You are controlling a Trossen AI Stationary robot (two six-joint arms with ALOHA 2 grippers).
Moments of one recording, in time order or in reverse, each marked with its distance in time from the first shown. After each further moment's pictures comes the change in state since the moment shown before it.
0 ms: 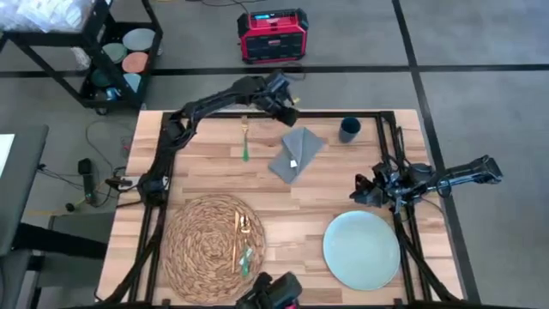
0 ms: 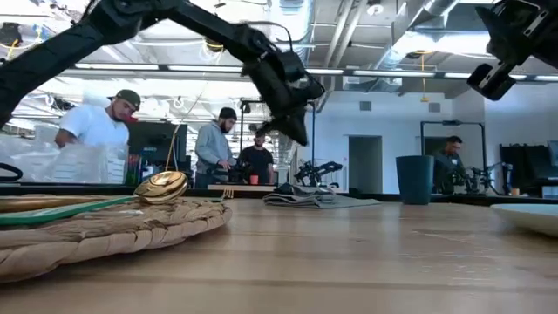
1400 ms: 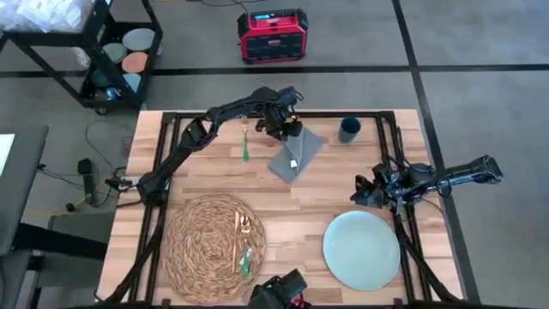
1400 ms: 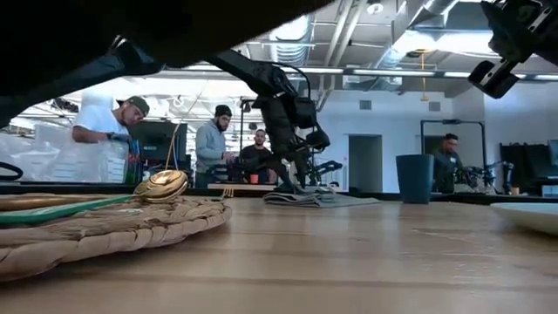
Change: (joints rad) left arm -0.011 0.259 0.221 -0.278 0.036 -0.276; right arm 0.002 0.002 0.007 -0.011 -0.031 -0.004
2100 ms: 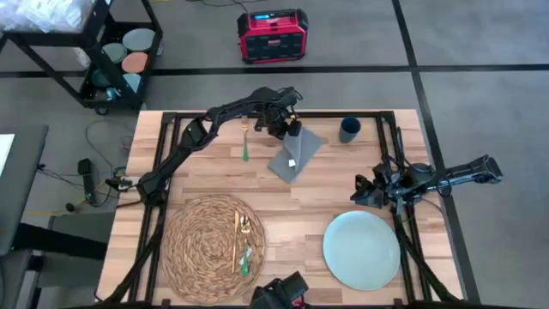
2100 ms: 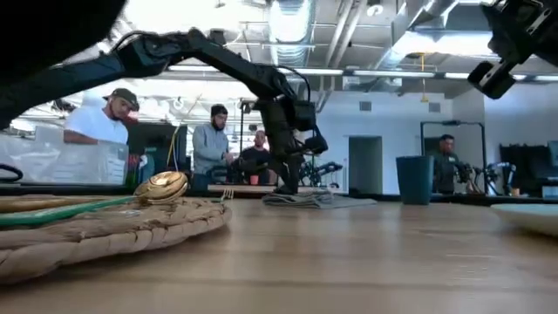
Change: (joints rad) left arm -0.021 0.002 0.008 0.013 -0.014 -0.002; right arm 0.000 0.000 0.000 -0.001 0.002 -0.025
